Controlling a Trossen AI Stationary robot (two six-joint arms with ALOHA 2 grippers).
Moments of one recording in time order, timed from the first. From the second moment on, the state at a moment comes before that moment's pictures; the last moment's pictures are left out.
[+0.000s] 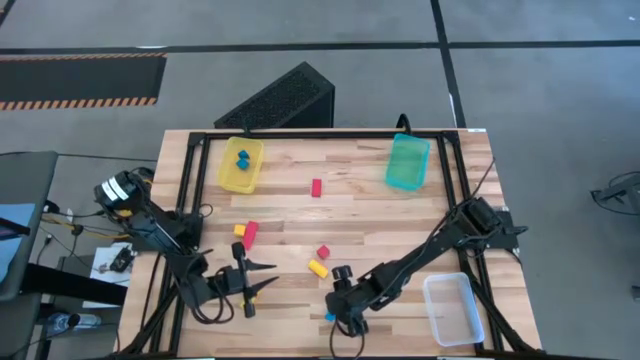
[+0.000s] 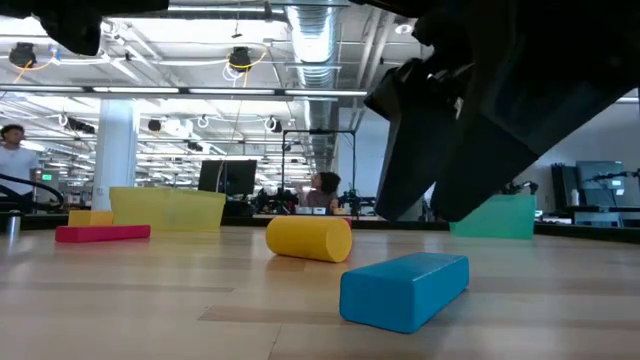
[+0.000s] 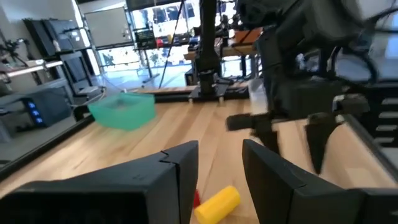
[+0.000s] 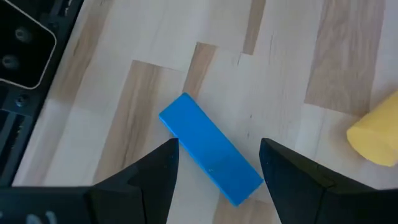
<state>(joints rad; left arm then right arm) -0.89 1.54 0.50 0.91 -1.14 -0.01 0.54 2.03 1.37 -0.35 0.12 0.26</state>
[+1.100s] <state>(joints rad) -0.82 1.54 0.50 0.68 -1.02 -0.23 0.57 2.09 1.37 -0.41 0.54 0.42</state>
